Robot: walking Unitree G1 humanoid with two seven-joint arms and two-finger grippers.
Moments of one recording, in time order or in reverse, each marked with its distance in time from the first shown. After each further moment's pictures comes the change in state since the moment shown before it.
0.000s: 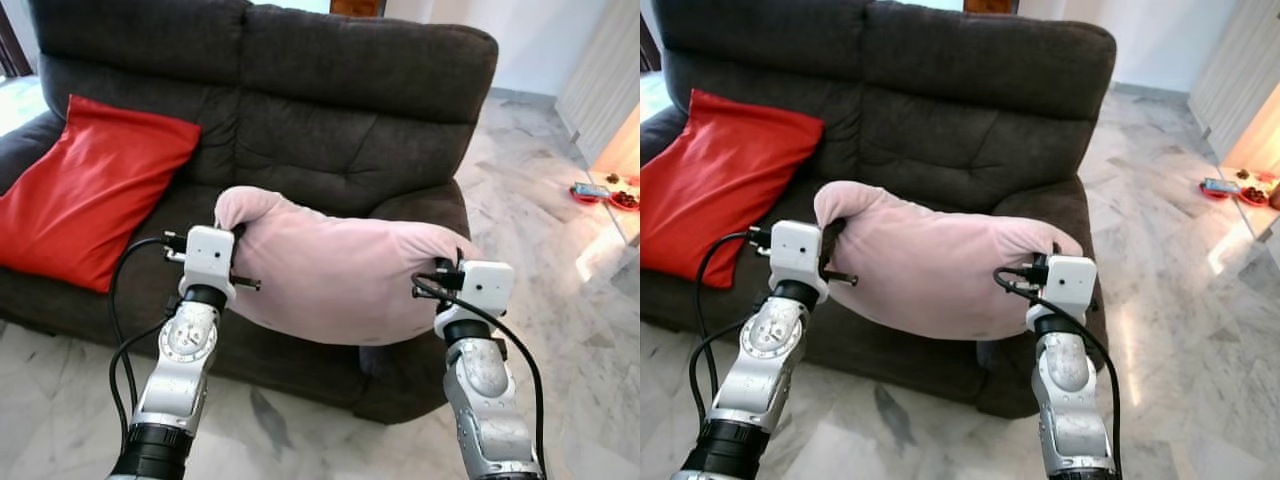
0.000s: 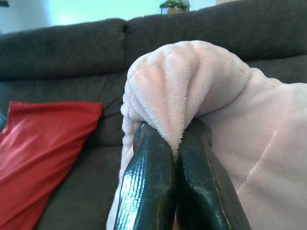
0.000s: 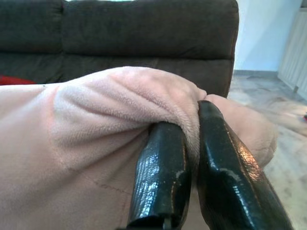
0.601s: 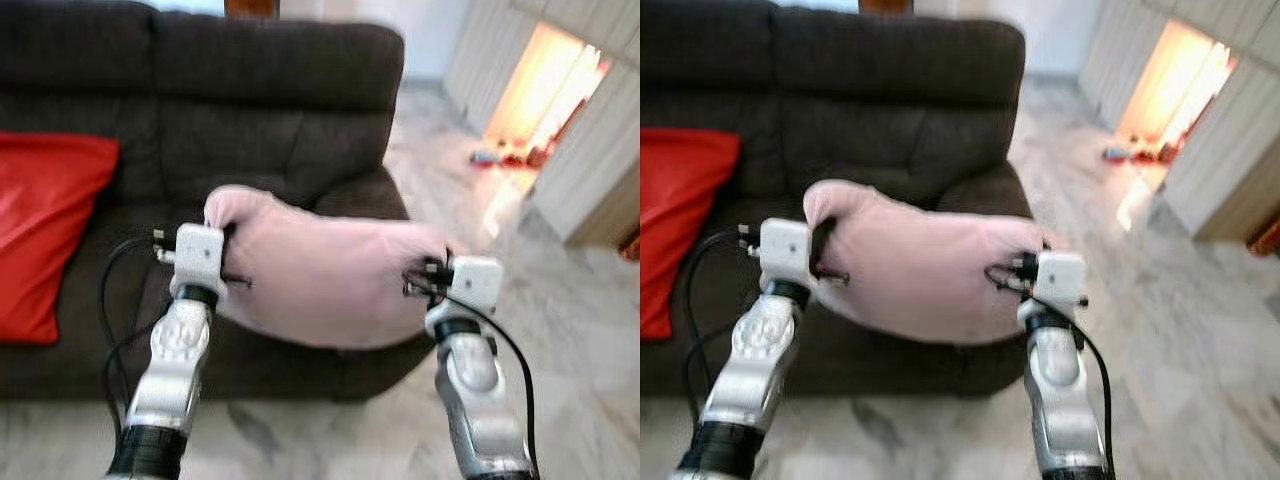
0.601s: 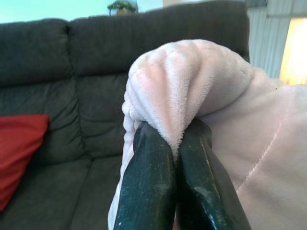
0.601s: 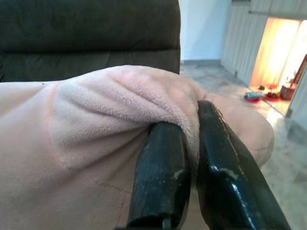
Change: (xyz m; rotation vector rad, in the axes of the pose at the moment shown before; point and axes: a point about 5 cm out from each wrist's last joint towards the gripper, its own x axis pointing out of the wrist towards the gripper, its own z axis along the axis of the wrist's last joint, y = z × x) left arm 0.002 0.000 0.002 -0.017 -0.004 0.009; right arm 0.002 -0.003 0.001 -0.007 -0.002 -0.013
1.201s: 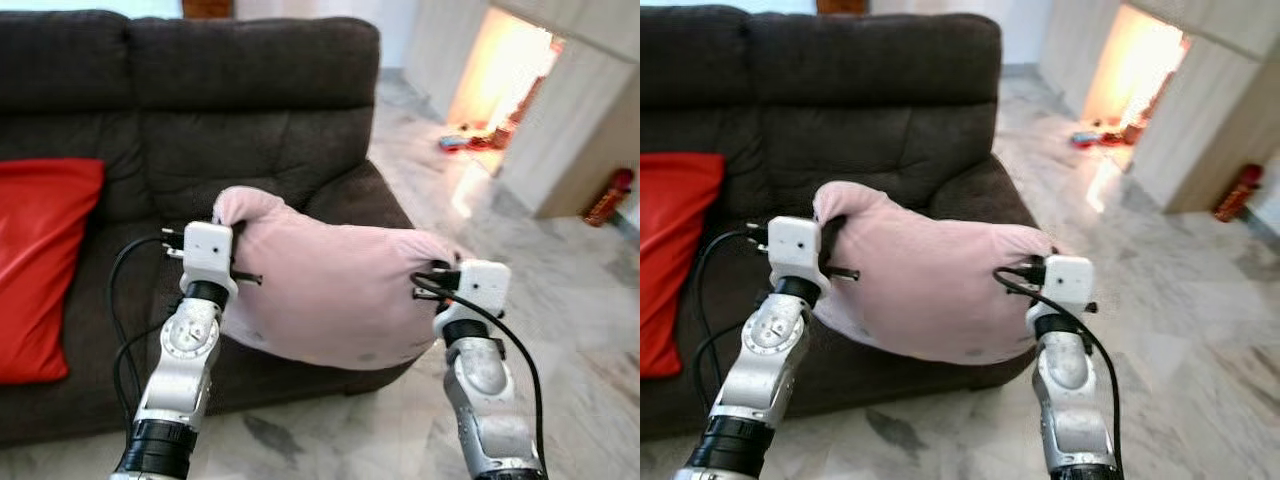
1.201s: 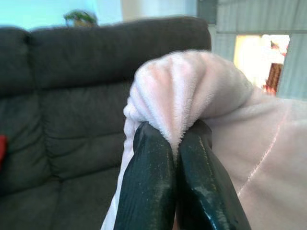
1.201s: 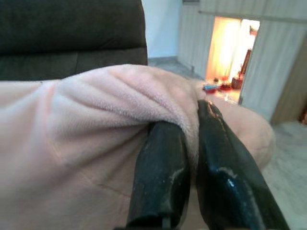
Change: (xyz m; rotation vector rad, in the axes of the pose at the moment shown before) left arm -0.004 0.001 -0.006 -0.021 0.023 0.003; right arm -0.001 0.006 -0.006 0.013 0.037 0.007
